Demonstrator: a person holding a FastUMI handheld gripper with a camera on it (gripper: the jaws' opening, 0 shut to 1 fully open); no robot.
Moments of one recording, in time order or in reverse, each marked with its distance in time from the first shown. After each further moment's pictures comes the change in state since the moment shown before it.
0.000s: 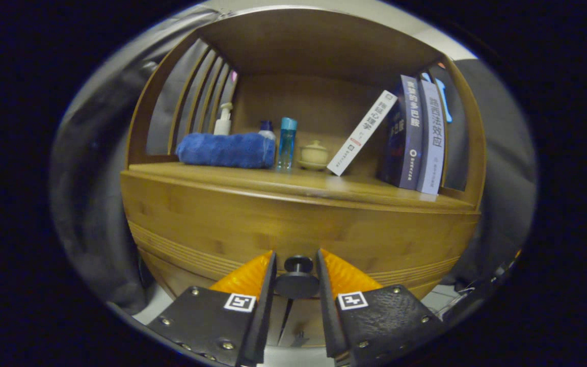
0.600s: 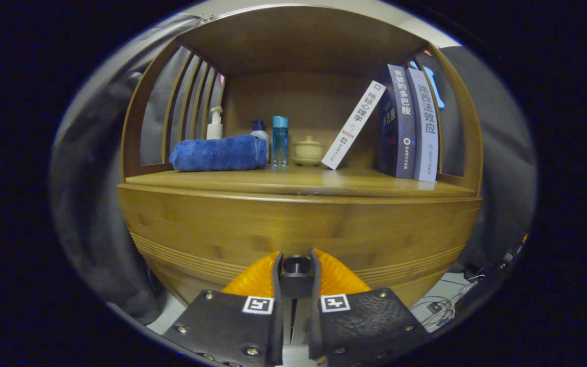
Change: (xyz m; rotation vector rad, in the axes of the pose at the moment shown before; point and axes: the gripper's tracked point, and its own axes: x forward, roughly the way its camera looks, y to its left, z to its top) arm -0.007 -0.004 -0.003 0.055 0.049 0.012
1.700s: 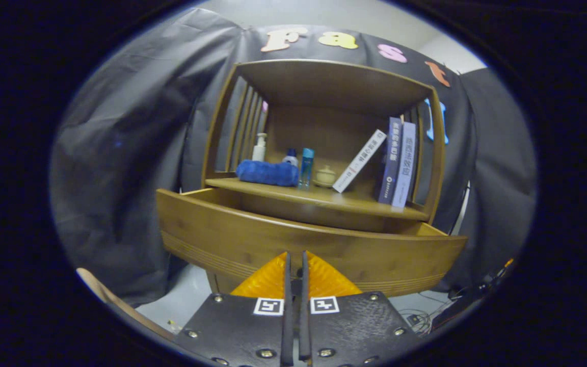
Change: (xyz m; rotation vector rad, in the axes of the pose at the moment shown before) arm -0.173 0.016 0.015 -0.131 -0.095 0.121
